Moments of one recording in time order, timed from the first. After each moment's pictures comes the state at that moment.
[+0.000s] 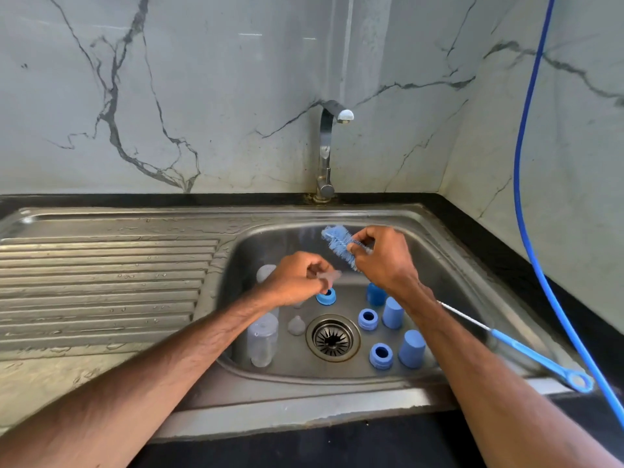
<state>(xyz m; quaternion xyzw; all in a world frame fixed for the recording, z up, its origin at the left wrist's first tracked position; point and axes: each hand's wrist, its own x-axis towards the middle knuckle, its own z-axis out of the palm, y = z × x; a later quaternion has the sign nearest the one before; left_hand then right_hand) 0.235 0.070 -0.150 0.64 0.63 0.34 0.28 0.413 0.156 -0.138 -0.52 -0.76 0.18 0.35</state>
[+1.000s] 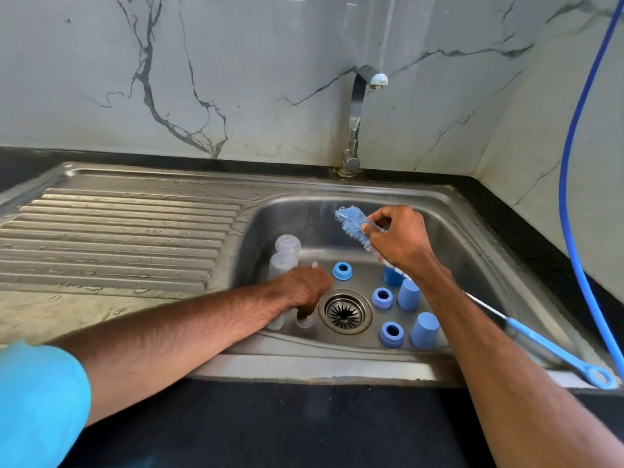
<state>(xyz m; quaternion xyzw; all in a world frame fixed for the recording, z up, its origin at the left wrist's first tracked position) 0.256 0.052 -0.178 0.72 0.66 -0.18 0.10 0.411 0.147 -0.134 -0.49 -0.78 0.22 0.33</state>
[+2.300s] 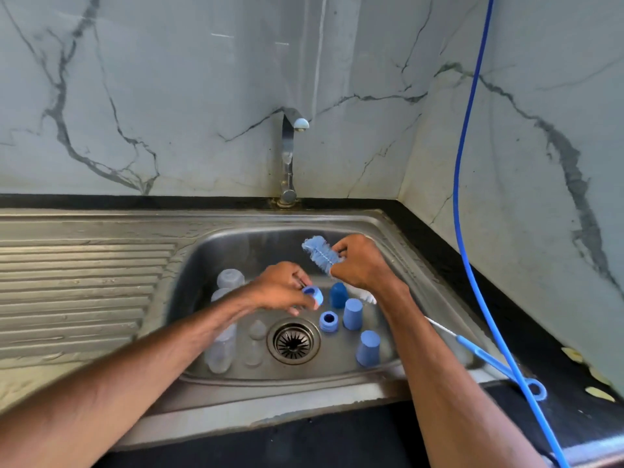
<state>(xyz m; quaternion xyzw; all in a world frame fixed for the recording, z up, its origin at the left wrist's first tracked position) 0.267 0.091 -0.160 0.61 0.63 0.29 0.38 0.447 0.149 -0.111 -0.53 -0.80 0.18 0.24</state>
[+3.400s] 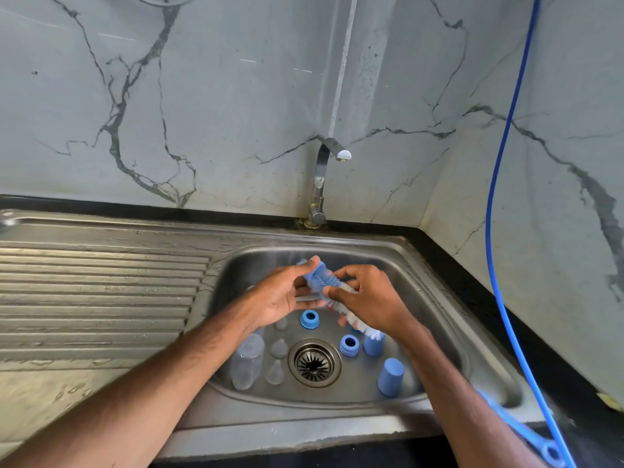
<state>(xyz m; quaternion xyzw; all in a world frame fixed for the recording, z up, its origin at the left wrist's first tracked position) 0.235 0.078 -0.134 0.33 0.43 0.54 0.64 0.424 0.105 -0.110 -0.42 -0.79 0.34 0.28</state>
